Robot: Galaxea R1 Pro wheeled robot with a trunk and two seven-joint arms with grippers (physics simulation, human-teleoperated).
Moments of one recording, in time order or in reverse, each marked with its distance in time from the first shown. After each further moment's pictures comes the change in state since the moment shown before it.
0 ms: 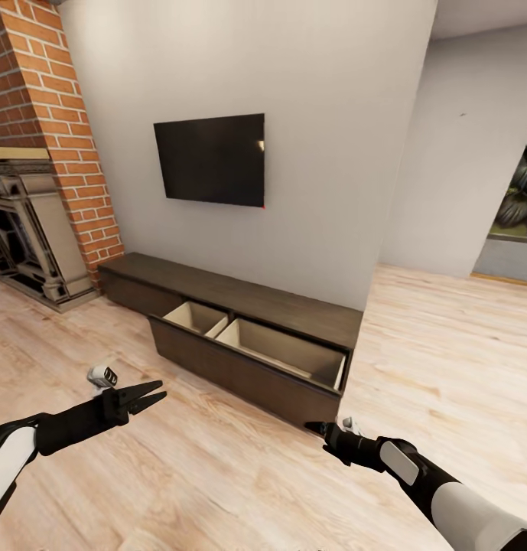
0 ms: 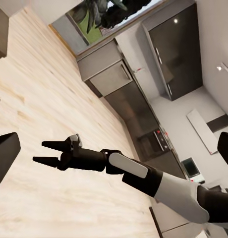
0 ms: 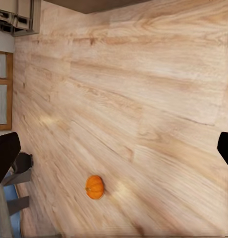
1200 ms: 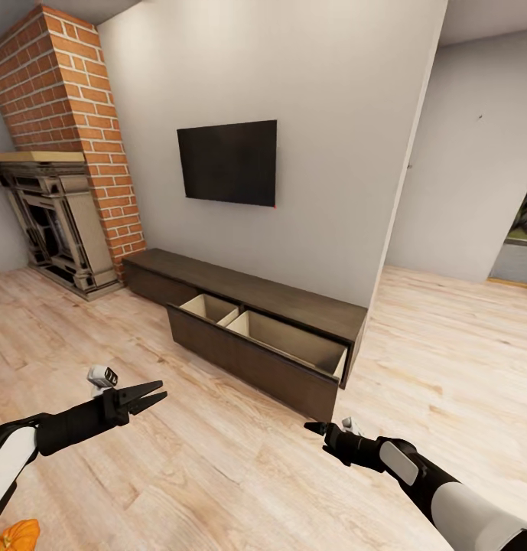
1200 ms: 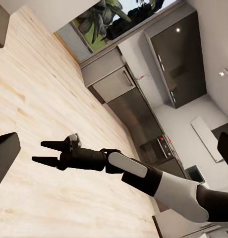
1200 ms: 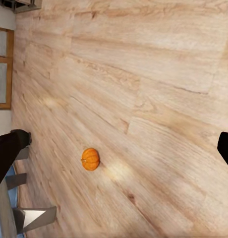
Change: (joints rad) left arm 0.000 0.000 -0.003 0.000 0.000 0.000 -0.001; right arm 0.000 0.000 0.004 -0.002 0.001 0.003 0.000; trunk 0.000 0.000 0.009
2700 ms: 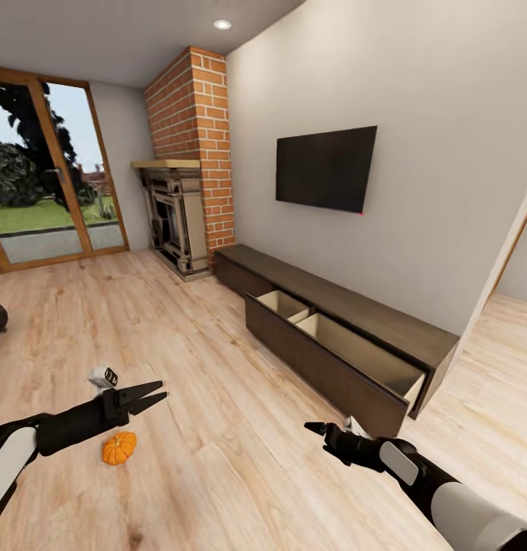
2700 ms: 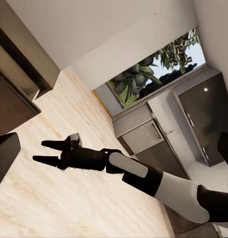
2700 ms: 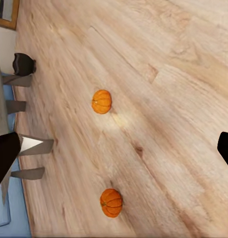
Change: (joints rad) left arm 0.000 0.000 0.000 0.002 0.000 0.000 0.002; right arm 0.000 0.000 0.003 0.000 0.002 -0.009 -0.001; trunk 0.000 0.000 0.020
